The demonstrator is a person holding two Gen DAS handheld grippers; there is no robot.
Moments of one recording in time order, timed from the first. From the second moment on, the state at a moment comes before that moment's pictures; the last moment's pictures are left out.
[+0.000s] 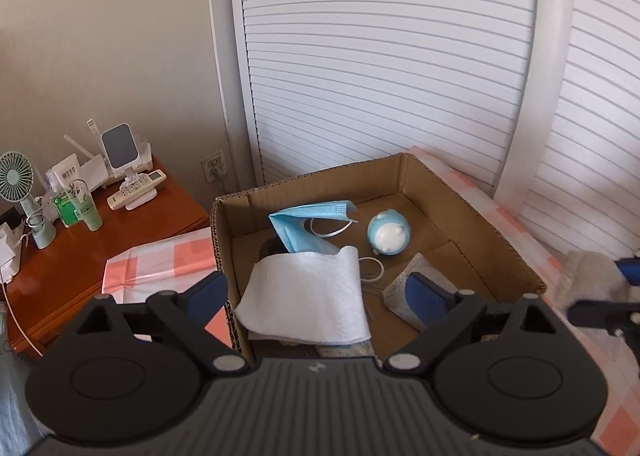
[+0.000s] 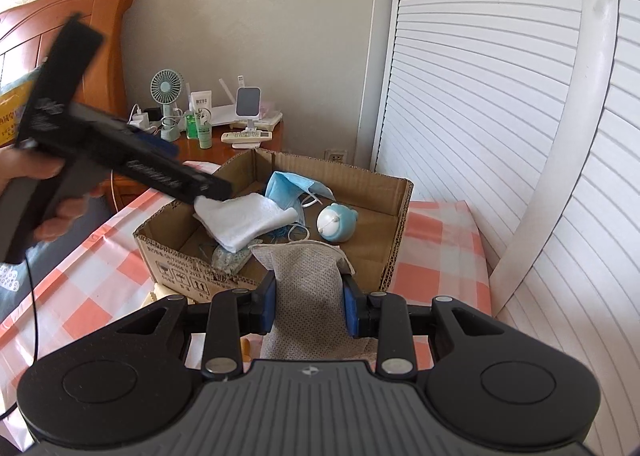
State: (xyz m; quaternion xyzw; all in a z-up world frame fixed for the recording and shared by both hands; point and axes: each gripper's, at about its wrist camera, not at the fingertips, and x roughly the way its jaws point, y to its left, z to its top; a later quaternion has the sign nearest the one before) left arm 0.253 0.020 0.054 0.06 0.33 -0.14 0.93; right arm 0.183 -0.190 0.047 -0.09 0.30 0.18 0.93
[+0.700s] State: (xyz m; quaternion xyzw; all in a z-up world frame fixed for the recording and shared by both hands) left arm 0.129 0.036 0.044 0.10 0.31 -0.08 0.94; right arm 0.286 -0.154 0.044 -0.07 0.33 0.15 0.93
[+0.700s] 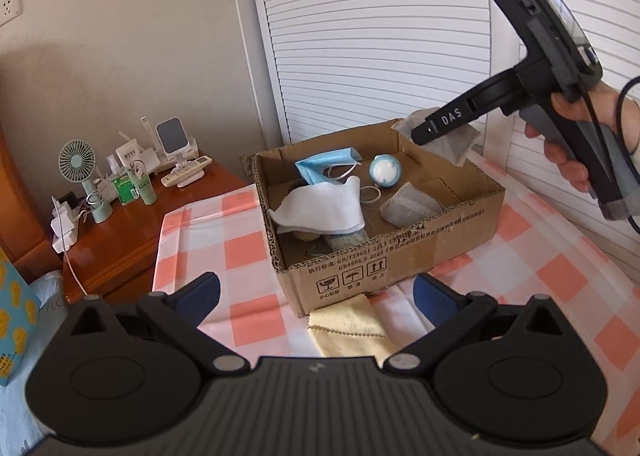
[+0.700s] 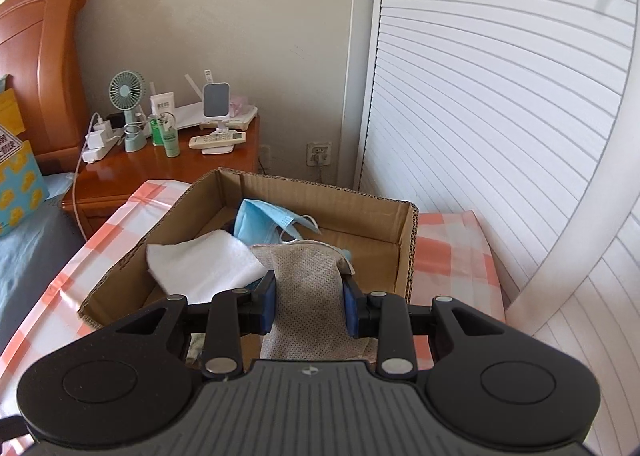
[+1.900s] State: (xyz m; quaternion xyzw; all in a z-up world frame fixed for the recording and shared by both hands) left arm 0.105 0.057 0.017 0.04 0.33 -0.11 0.94; right arm 0.197 -0.146 -0.049 -0.06 0.38 0.06 0.92
